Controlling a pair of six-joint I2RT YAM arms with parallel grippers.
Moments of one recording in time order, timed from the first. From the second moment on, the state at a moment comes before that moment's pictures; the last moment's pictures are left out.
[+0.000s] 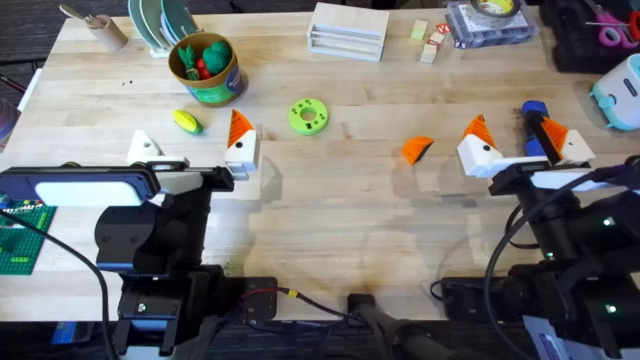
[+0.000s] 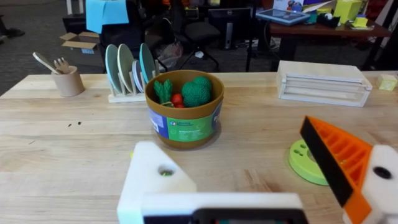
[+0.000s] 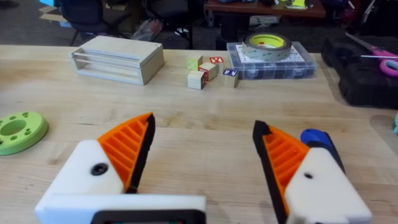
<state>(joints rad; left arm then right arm) 0.00 0.00 0.01 -0.02 0.00 0.00 0.01 0.00 0.01 -0.10 -0.03 0.00</state>
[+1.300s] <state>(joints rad) 0.00 0.56 0.79 -0.76 -0.13 0.06 0.01 0.41 0.67 -0.66 -0.01 0.04</state>
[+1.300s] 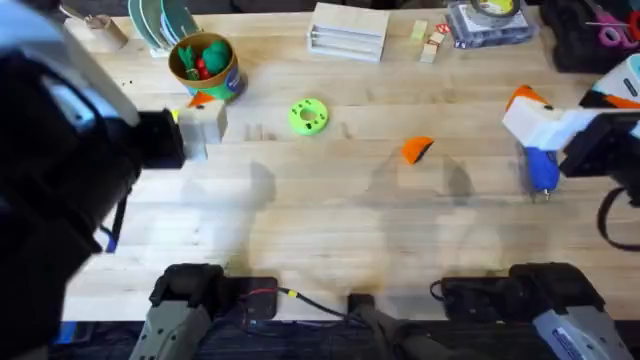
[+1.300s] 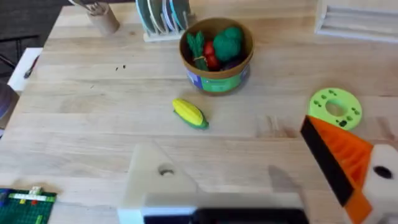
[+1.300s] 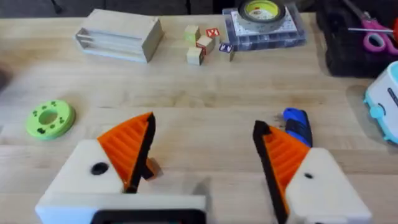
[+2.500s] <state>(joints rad) 0.22 1.41 0.87 -0.53 -0.12 -0.29 0.01 0.56 0.76 -0.67 -0.10 0.05</state>
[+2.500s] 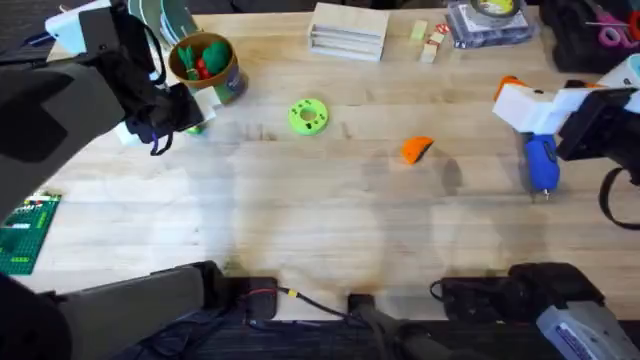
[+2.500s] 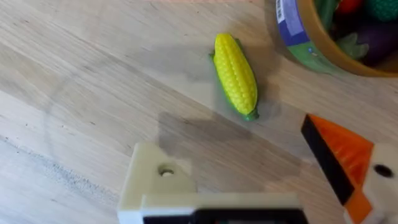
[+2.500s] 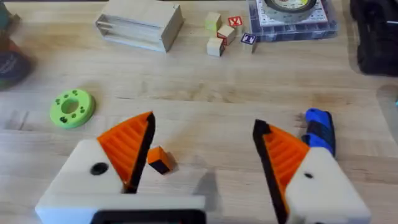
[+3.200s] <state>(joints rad) 0.16 1.23 0.87 -0.57 -0.12 -0.29 0.01 0.56 0.76 -0.67 -0.10 0.05</state>
